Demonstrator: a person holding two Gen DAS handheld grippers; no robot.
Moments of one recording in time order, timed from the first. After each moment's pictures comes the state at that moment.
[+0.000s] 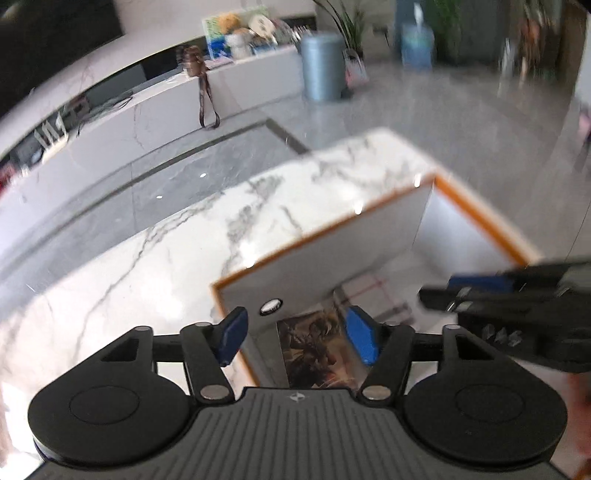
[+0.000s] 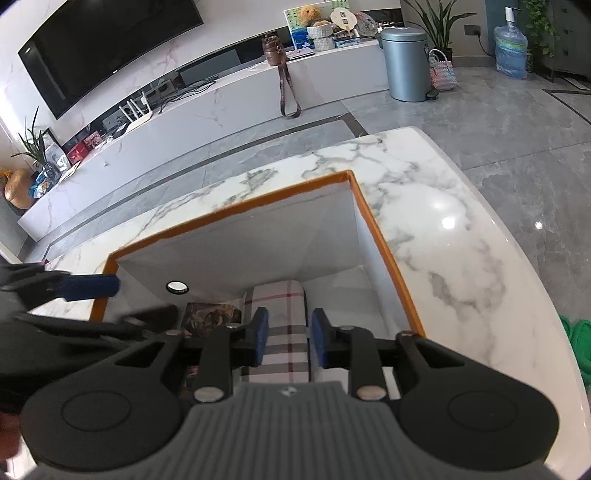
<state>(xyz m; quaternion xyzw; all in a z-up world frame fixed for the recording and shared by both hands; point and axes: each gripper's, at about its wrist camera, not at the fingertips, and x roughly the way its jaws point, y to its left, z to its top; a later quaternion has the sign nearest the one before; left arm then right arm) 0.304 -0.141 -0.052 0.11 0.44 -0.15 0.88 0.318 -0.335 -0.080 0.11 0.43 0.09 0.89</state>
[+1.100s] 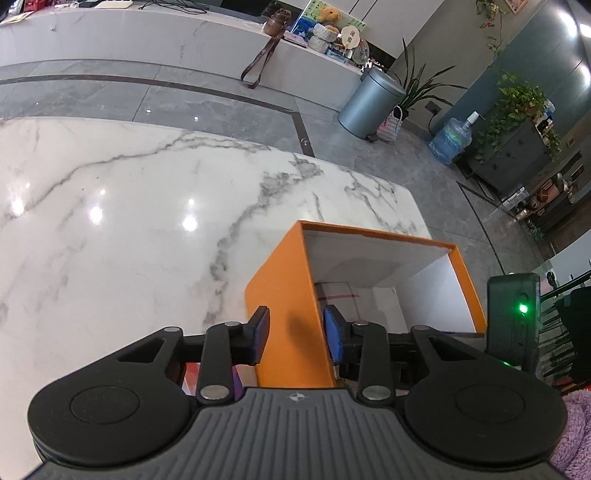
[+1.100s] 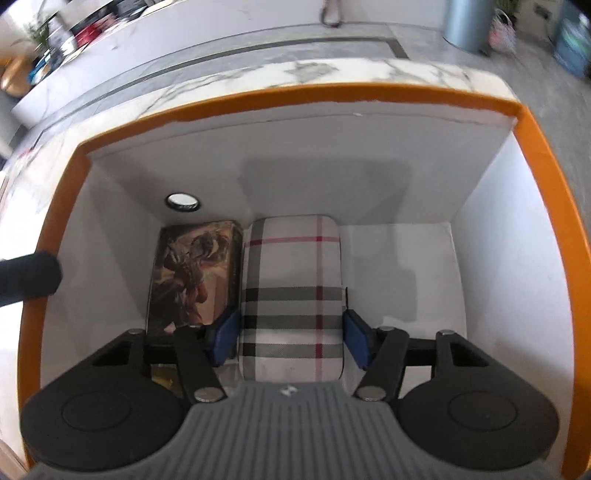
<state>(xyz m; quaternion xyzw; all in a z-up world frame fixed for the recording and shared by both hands) 0.299 -0.037 -0.079 -0.18 0.48 -0.13 0.85 0.364 -0.265 -0.134 -0.01 0.55 0.15 0.82</state>
